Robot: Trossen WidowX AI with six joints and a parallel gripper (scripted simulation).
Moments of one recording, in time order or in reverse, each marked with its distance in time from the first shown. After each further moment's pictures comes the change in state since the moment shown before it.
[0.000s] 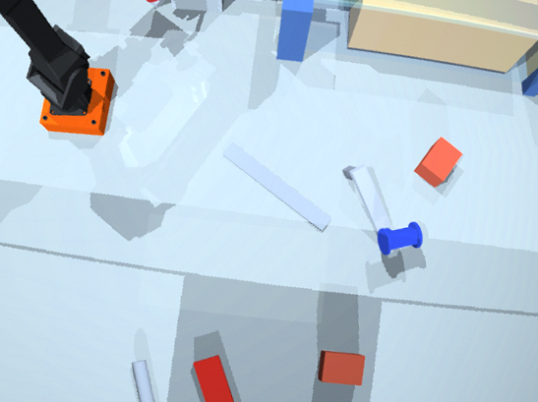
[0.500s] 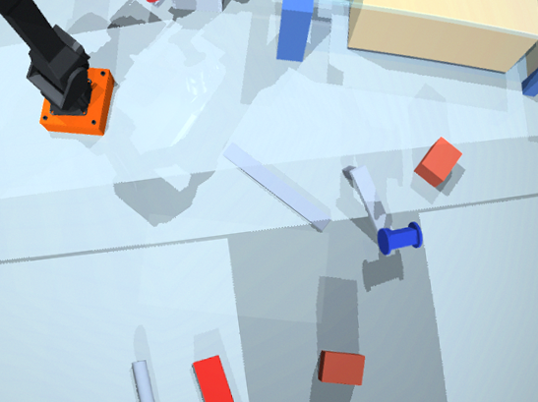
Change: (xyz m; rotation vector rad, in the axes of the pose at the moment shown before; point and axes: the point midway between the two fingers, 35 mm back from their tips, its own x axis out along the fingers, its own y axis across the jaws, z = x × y) arm 0.048 0.000 0.000 0.009 0.003 -0.001
